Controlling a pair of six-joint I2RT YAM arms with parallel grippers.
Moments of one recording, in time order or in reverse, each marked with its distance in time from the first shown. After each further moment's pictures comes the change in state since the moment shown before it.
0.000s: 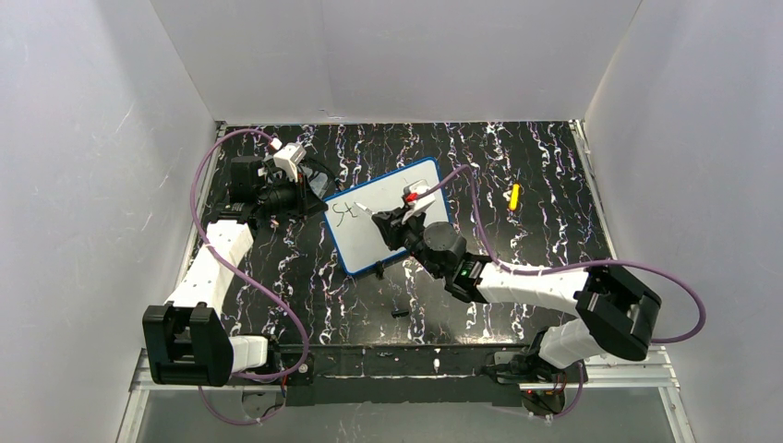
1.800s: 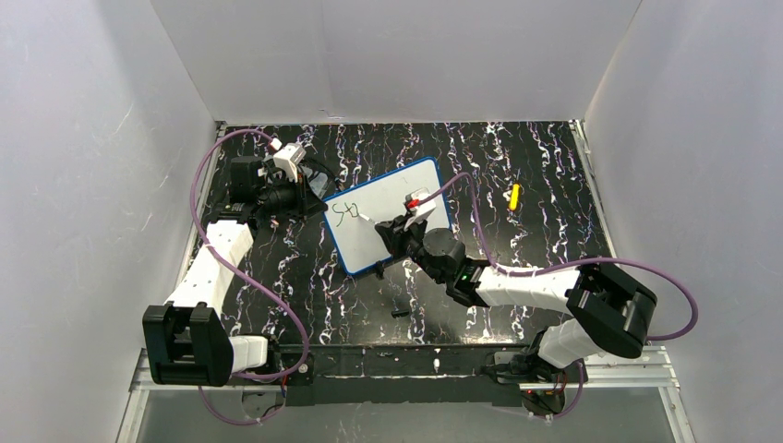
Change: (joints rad) left arm 0.000 0.000 -0.002 0.000 -0.003 0.000; right arm -0.010 0.027 -0.060 0.030 -0.019 0.056
